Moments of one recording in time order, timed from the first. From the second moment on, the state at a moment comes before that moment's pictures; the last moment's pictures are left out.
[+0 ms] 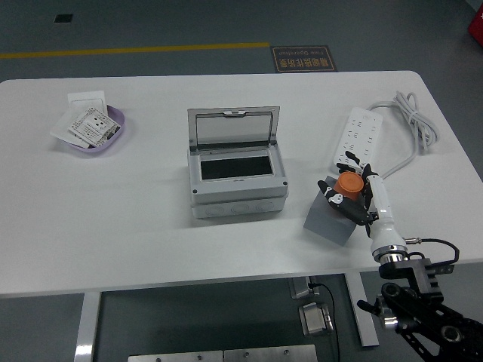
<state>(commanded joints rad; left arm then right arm) 0.04 0.22 -0.80 -0.18 1.05 -0.06 0.54 0.09 -0.31 0.88 1.36 -1.02 -0.63 0.36</state>
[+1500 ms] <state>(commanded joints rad) 0.04 0.21 -0.78 -0.18 1.03 -0.06 0.53 0.22 -0.32 0.84 1.41 -1.19 -0.65 0.22</state>
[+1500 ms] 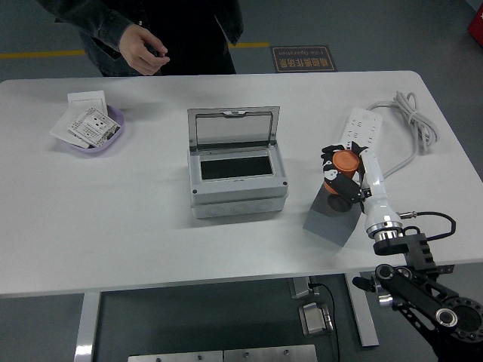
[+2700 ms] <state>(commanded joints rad) 0.05 0.23 -0.84 -0.18 1.10 -0.06 0.55 0.89 -0.11 0.14 1.03 -1.58 -0.58 -0.18</state>
